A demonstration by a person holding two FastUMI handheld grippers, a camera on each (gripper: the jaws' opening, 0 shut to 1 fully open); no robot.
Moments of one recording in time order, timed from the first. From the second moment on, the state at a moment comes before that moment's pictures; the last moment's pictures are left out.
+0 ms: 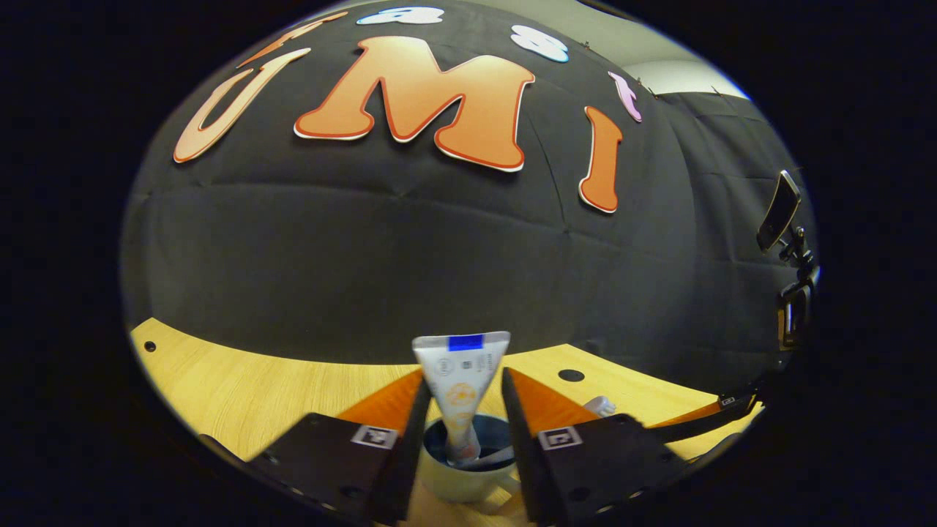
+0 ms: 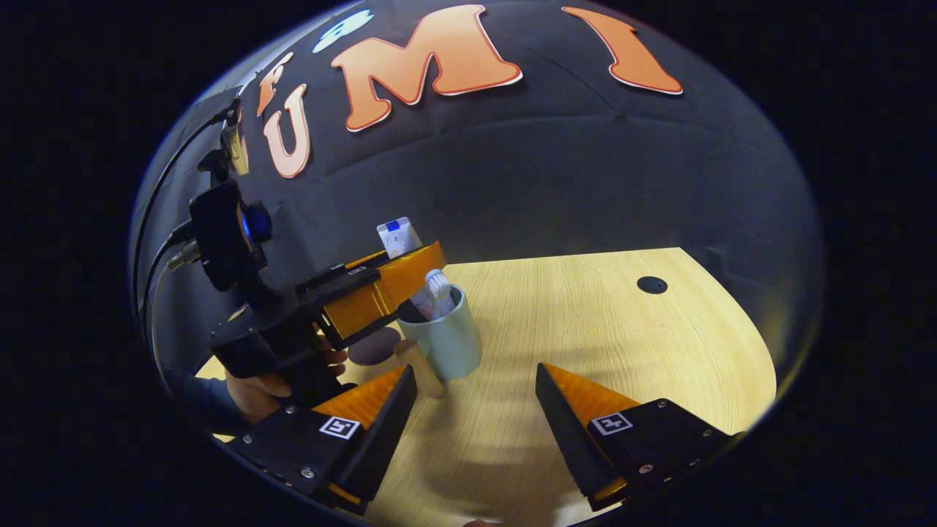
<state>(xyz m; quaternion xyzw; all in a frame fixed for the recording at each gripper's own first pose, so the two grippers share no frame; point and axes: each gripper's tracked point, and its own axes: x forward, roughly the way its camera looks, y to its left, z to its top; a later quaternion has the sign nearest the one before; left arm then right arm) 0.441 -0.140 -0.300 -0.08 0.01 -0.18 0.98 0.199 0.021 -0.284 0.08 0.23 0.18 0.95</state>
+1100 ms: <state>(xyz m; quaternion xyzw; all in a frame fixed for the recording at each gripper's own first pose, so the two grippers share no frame) 0.363 -0.038 -0.220 -0.06 -0.01 -0.08 0.99 0.223 0.079 -0.284 0.07 0.26 0.19 0.95</state>
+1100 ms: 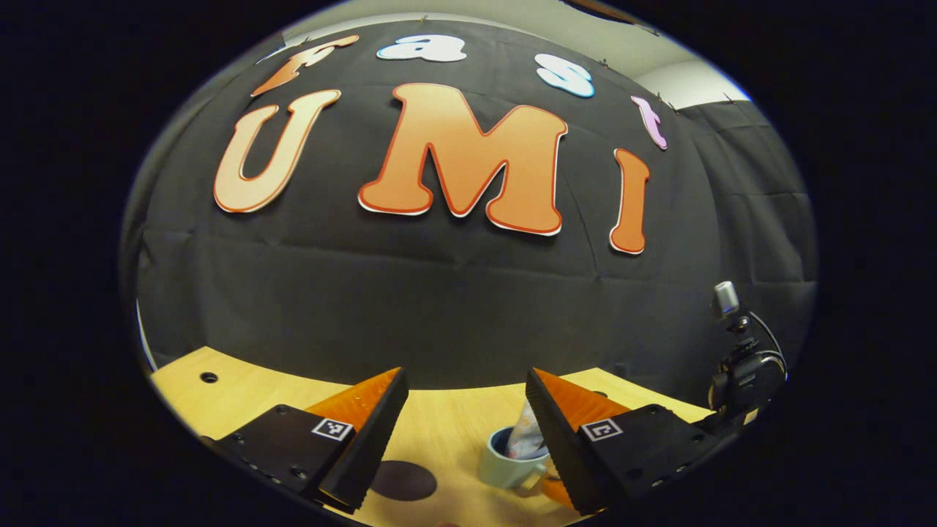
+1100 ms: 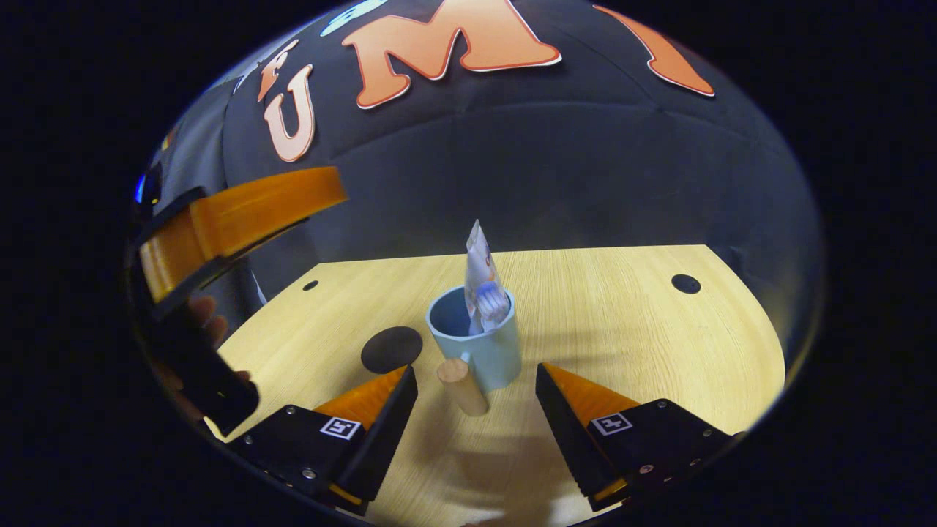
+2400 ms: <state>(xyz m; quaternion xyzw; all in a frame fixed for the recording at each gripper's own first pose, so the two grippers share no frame) 0.184 0.113 -0.282 -0.02 0.28 0.08 0.96 0.239 0.097 -0.320 0.05 0.42 0.09 0.90</state>
